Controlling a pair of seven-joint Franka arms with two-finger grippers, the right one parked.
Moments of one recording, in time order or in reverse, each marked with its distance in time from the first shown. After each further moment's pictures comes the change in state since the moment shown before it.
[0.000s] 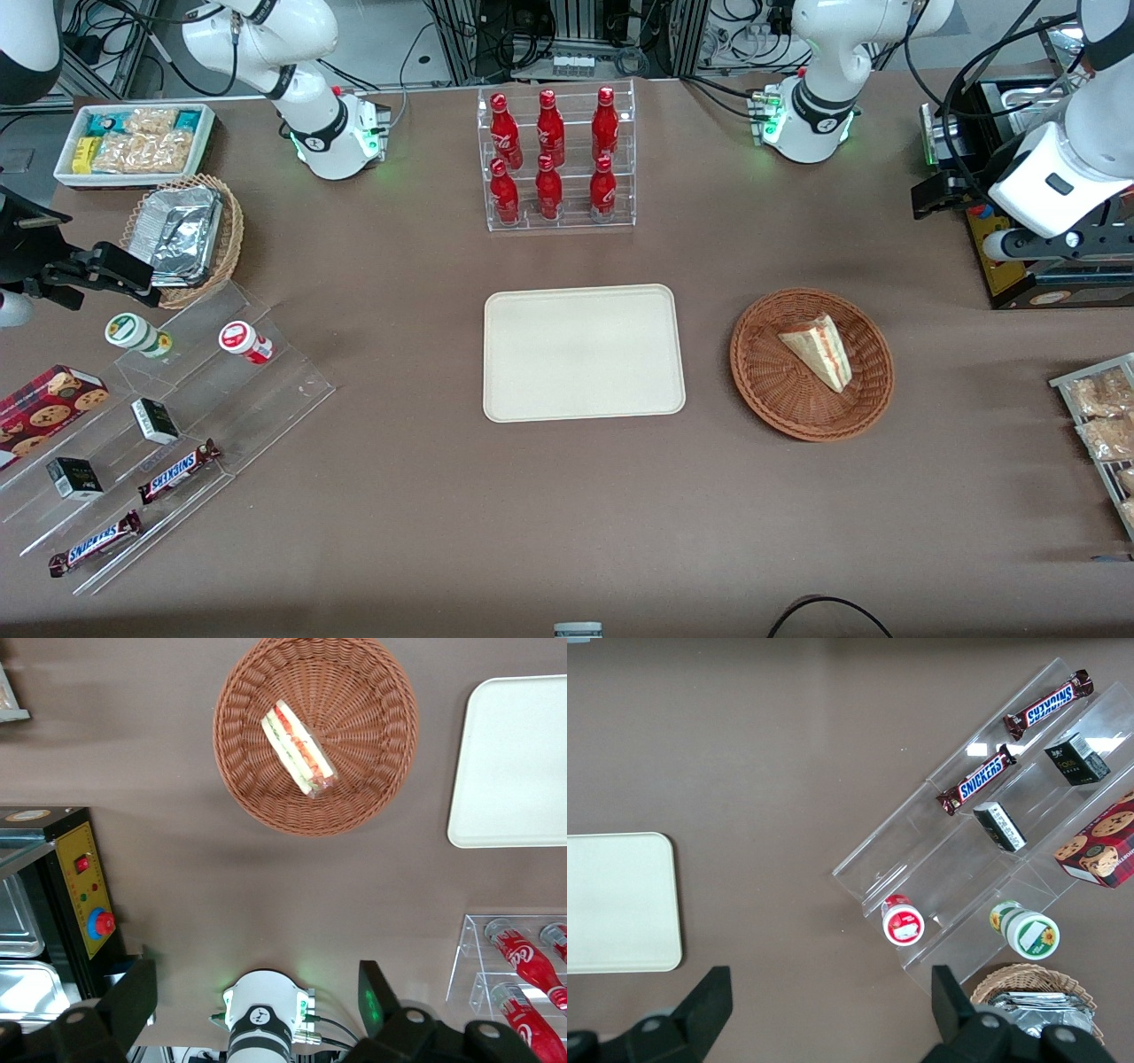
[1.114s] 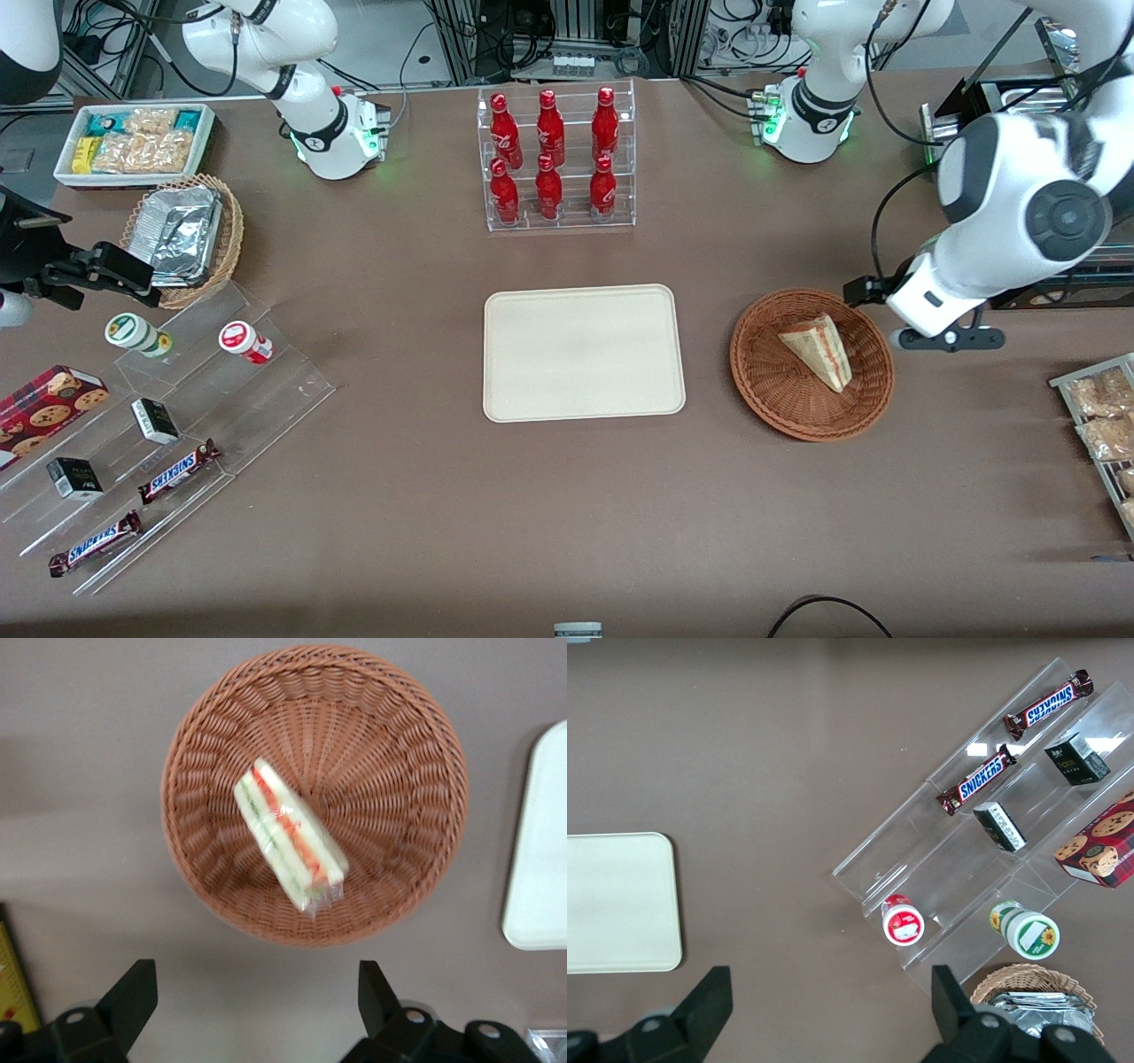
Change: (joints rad) arm 0.000 0.055 -0.005 -0.508 0.003 0.660 0.007
